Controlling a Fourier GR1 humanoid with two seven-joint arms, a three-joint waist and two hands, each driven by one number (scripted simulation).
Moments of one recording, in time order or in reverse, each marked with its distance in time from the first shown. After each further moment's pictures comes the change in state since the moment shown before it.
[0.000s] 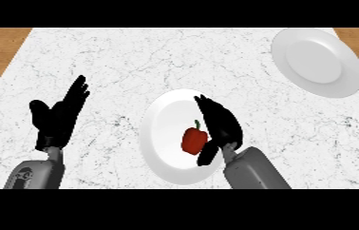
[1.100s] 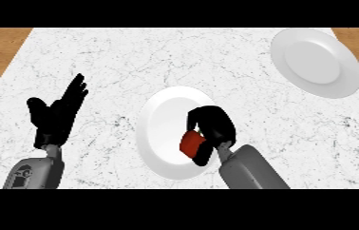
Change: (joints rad) left arm -0.016 -0.026 0.055 0.017 -0.030 -0.042 0.003; right arm -0.039 -0.002 0.043 0.054 0.044 -0.027 -0.132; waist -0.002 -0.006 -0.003
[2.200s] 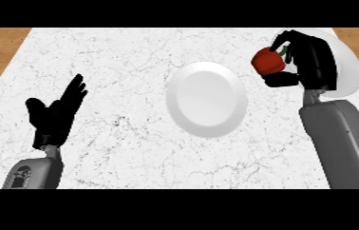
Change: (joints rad) left arm 0.003 -0.005 0.013 -0.003 -0.008 -0.012 -0.001; right arm -0.167 -0.292 -0.482 -0.027 -0.026 -0.357 -0.315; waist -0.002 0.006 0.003
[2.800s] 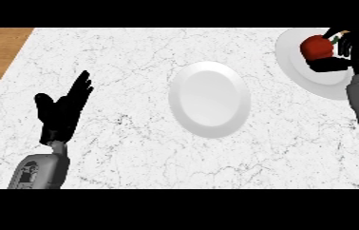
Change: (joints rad) left arm -0.030 -0.024 -0.016 -0.004 -0.024 0.010 0.022; right arm -0.153 -0.160 -0.272 0.492 -0.128 -0.062 -0.257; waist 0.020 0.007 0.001
